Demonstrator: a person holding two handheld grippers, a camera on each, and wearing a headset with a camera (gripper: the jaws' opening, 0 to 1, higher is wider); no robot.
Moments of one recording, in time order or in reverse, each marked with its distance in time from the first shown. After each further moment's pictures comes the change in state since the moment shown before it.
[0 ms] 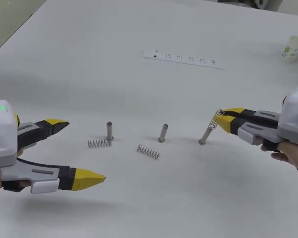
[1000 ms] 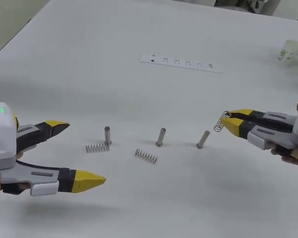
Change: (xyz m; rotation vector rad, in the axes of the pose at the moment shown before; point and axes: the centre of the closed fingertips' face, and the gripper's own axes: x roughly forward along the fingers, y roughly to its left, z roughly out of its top) left arm 0.002 -0.001 0.008 0.005 -0.019 -0.010; right arm -0.022 0.001 0.013 -0.054 -0.031 0.010
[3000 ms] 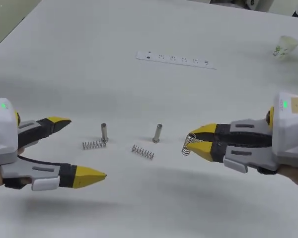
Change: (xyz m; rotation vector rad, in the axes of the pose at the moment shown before) left arm 0.006 -0.006 0.004 0.010 -0.009 -0.028; right arm -0.003 0.111 0.005 -0.206 0.058 0.327
